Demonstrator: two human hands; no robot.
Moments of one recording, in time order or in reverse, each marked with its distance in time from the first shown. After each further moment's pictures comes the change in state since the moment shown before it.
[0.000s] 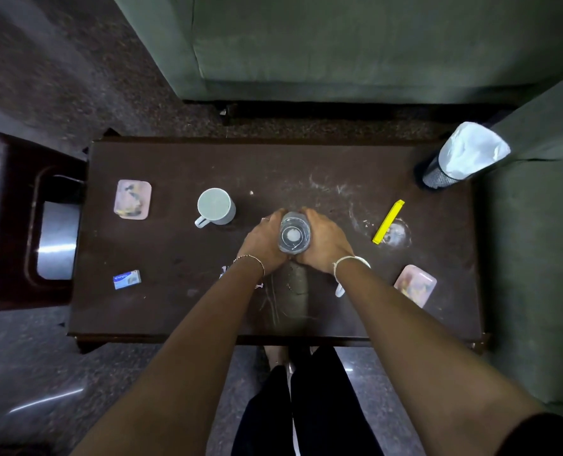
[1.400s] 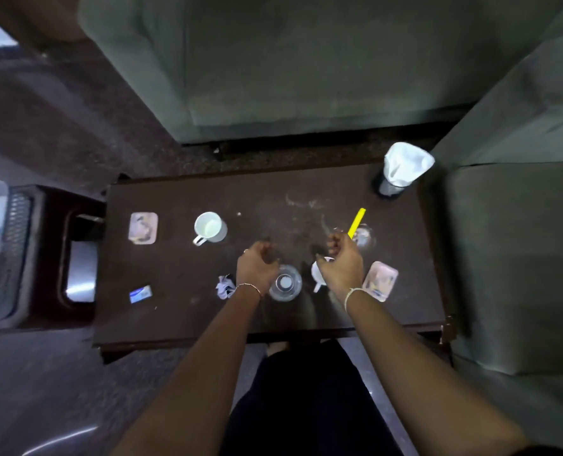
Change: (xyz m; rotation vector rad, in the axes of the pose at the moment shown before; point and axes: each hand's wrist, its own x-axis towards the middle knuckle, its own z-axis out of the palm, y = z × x) left_hand -0.069 0.053 0.010 -0.323 0.252 -0.208; right_hand -0.104 0.015 -0.046 0.539 0.492 0.318
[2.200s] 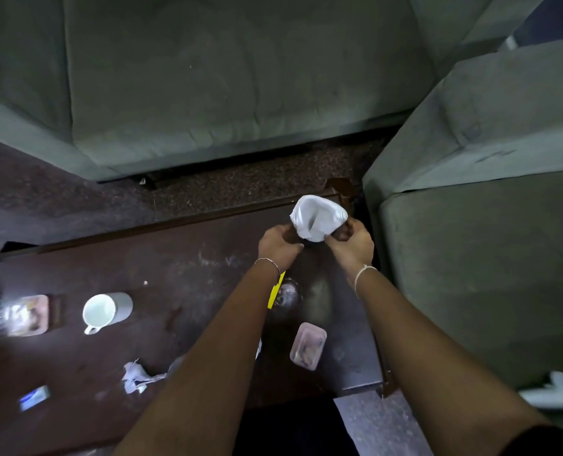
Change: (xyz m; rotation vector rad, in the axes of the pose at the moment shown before) left_hand 0.125 0.211 0.193 0.039 -0.286 -0.033; right_hand 0.240 0.040 -0.145 0.087 0.134 0.245
